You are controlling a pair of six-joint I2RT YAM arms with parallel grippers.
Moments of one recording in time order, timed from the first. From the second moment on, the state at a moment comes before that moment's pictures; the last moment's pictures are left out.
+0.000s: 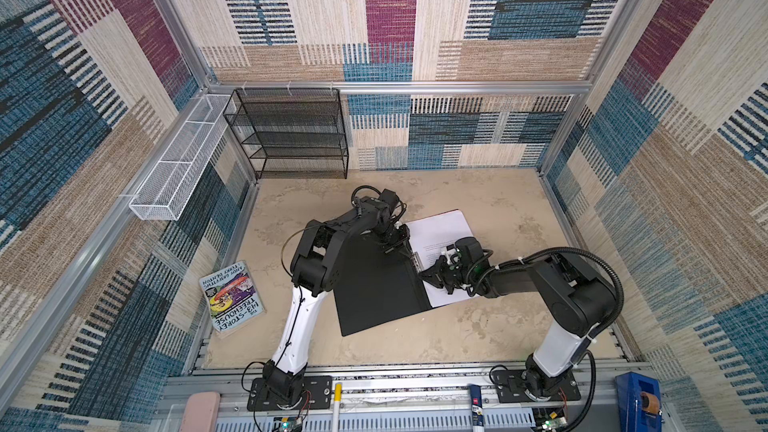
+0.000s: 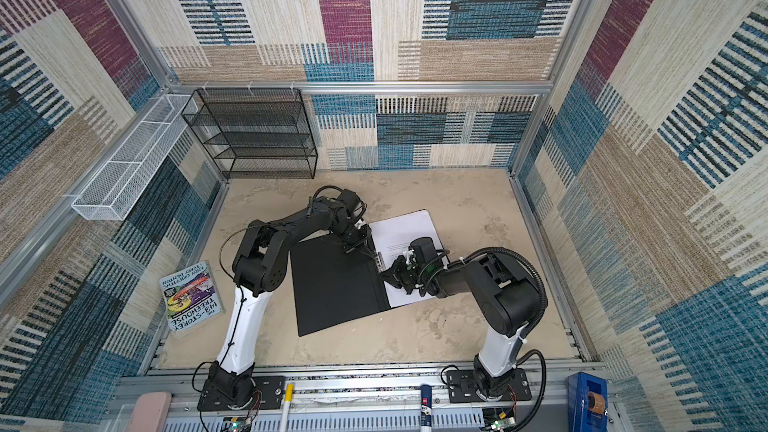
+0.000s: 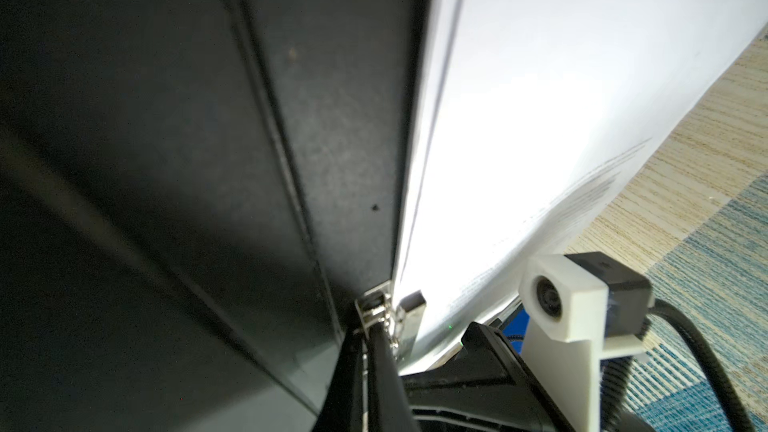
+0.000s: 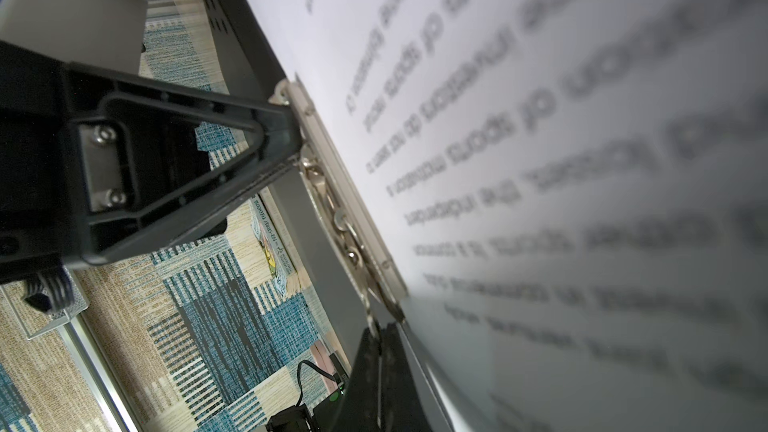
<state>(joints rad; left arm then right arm) -0.50 2.37 1.82 -0.89 0.61 -0.67 0.46 1.76 0.60 0.38 -0.60 1.24</state>
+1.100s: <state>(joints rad) -0.50 2.37 1.82 -0.88 0.60 -0.67 0.48 1.78 0.72 0.28 -0.63 1.15</state>
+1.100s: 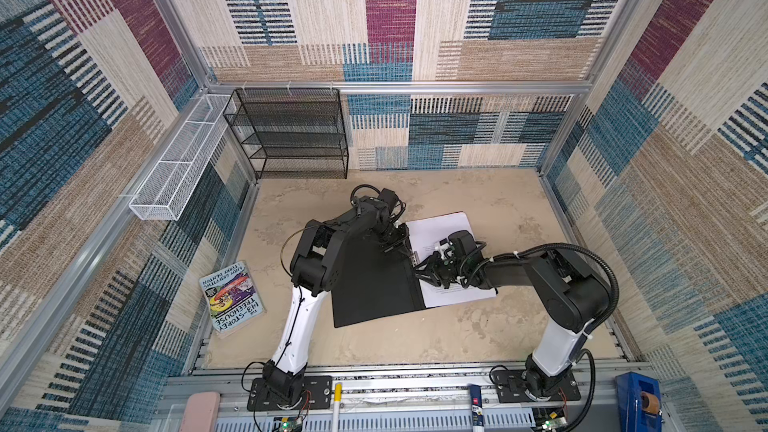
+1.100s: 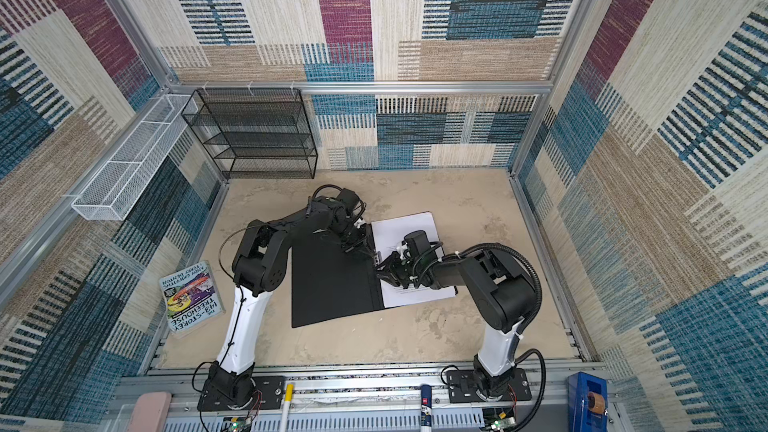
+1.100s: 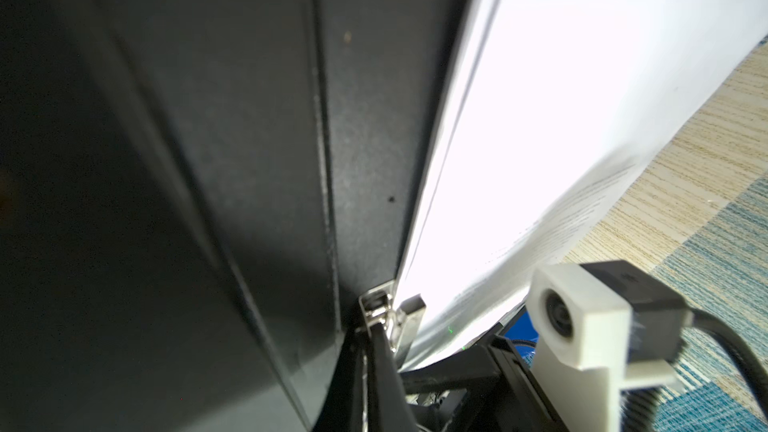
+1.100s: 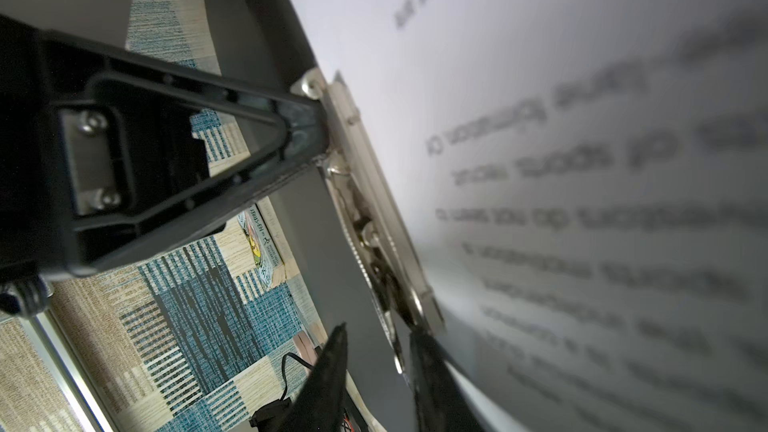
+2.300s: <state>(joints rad) -0.14 1.30 0.64 -0.54 0.18 -0.63 0.06 1.60 0.77 -0.10 -0.30 0.56</state>
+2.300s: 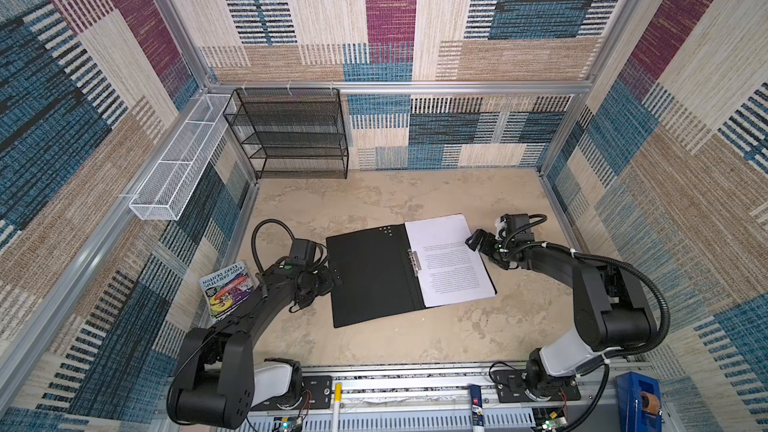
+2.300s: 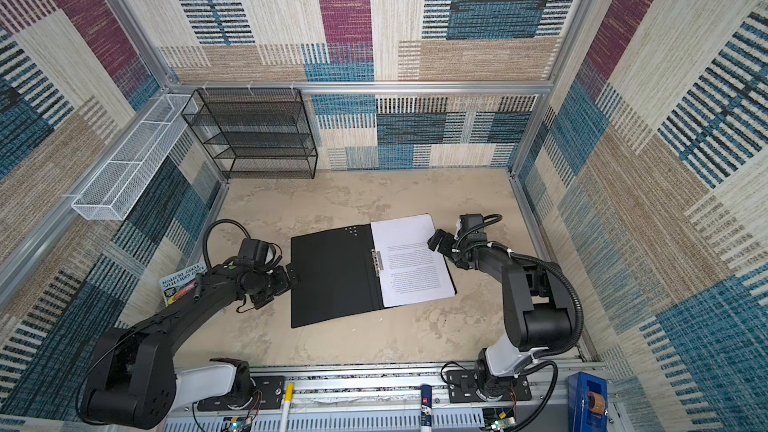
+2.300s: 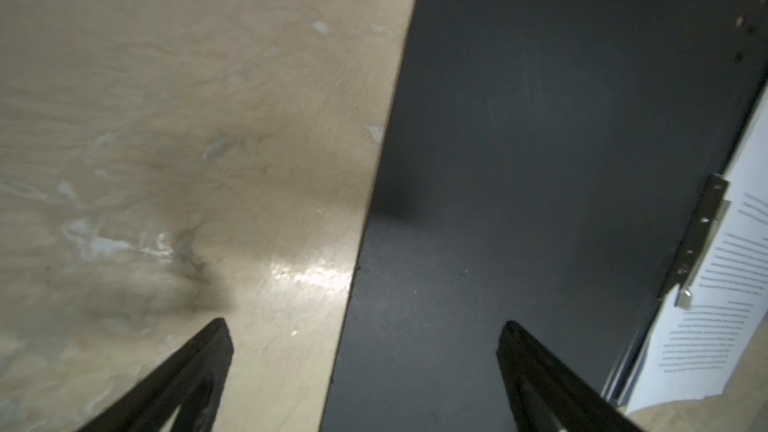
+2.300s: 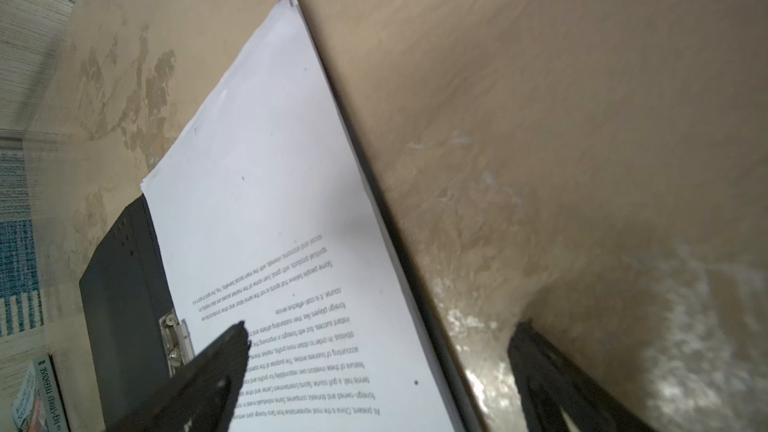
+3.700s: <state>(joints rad) -0.52 1.38 1.29 -0.42 0.54 -0.79 0.16 1.53 0.62 0.24 -0.53 0.93</state>
